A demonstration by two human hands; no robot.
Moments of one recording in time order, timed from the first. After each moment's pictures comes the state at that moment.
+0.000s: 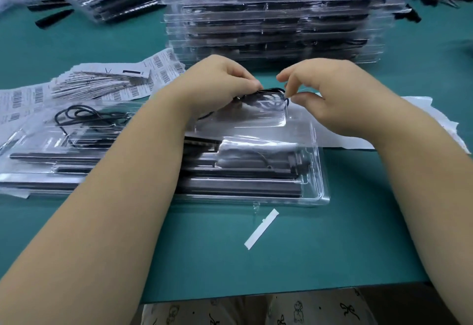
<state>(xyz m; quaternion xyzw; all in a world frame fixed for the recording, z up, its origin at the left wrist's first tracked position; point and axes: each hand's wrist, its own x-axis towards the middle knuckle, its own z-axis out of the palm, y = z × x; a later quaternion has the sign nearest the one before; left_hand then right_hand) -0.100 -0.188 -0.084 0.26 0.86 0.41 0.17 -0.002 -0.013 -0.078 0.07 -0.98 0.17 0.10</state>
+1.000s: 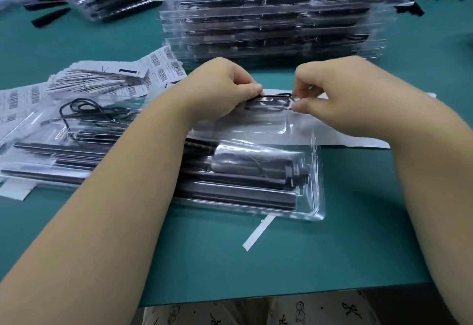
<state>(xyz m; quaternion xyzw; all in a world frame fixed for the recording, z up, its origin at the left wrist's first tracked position) -0.095 -0.182 -0.082 0.30 0.88 0.33 0.14 0.009 -0.018 -0.065 0.00 -0.99 0.13 0.04</state>
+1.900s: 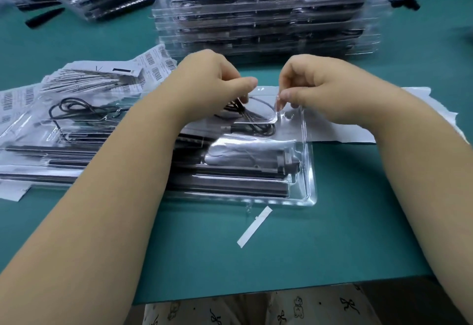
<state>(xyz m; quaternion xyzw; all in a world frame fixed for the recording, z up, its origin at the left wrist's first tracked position) -0.094 -0.189 -0.081 0.32 0.90 0.29 0.05 -0.004 -0.010 -0.080 -0.02 -0.93 0.36 0.00</state>
